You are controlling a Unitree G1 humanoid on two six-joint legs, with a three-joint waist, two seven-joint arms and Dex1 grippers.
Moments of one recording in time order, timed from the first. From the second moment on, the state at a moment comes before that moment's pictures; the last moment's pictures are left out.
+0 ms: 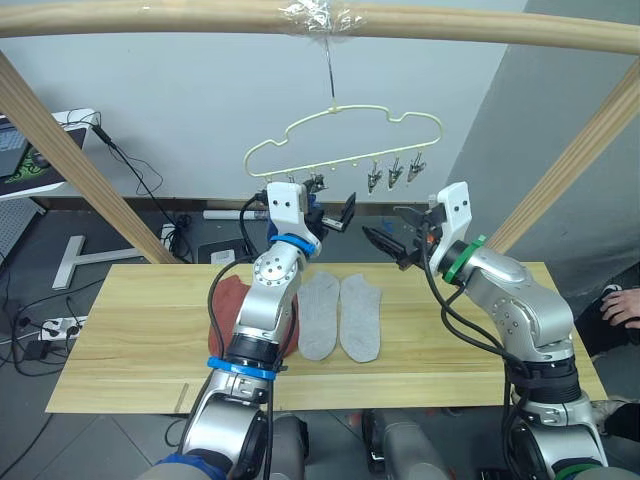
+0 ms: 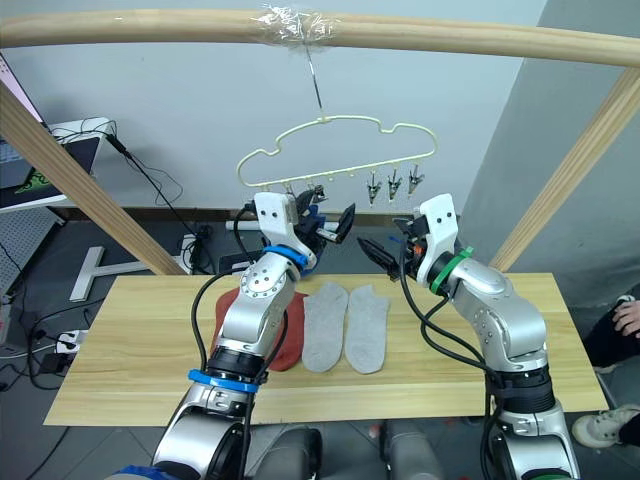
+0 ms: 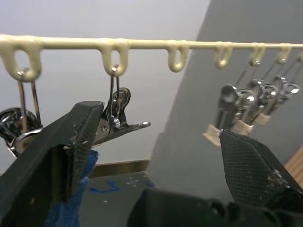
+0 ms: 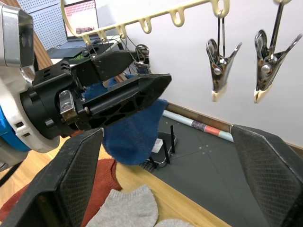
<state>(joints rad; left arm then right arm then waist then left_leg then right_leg) -0.60 0.05 -0.05 0.25 -0.11 0.05 -0.24 -0.49 -0.30 -0.01 -0.26 0.44 0.73 0.47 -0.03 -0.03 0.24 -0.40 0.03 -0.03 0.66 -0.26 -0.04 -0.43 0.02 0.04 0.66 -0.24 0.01</state>
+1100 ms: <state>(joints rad) -0.52 0.07 -0.01 0.13 -0.11 0.12 -0.22 -0.49 -0.30 -0.01 -0.27 0.46 0.73 0.48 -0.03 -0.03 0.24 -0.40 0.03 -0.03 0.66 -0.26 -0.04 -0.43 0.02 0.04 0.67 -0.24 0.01</state>
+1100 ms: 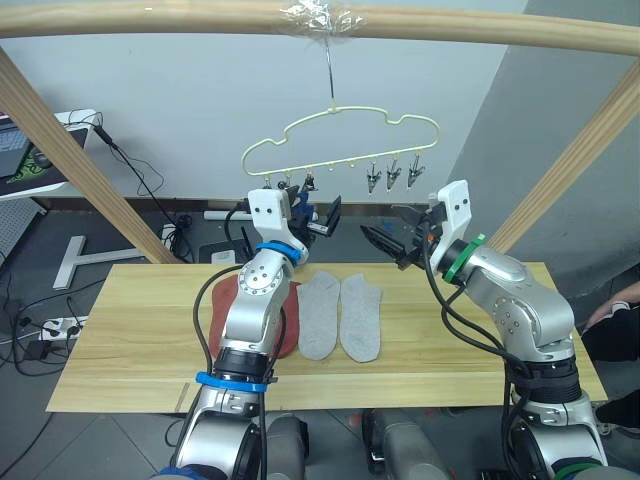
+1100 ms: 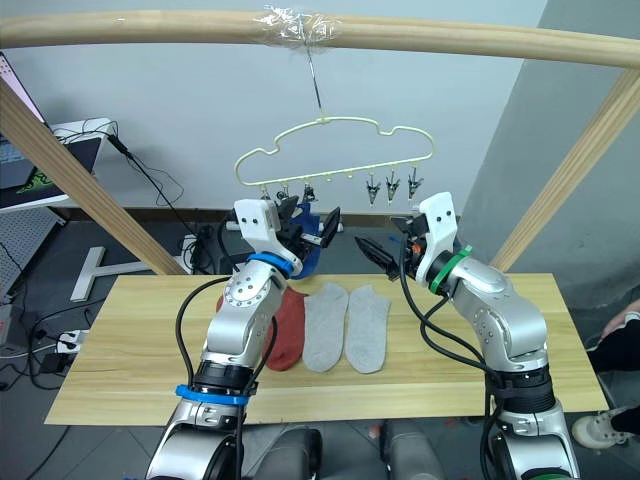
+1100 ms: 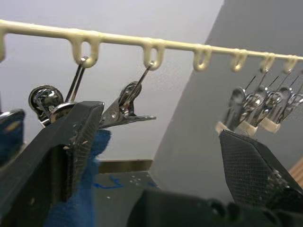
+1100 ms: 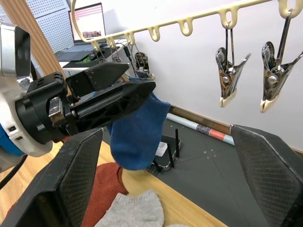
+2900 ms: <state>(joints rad) -0.63 0.05 0.01 0.29 -0.08 0.05 -0.21 -0.52 -0.31 0.01 -0.31 0.49 0.69 0.57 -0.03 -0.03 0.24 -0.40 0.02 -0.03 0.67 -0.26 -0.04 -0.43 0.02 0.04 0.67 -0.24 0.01</state>
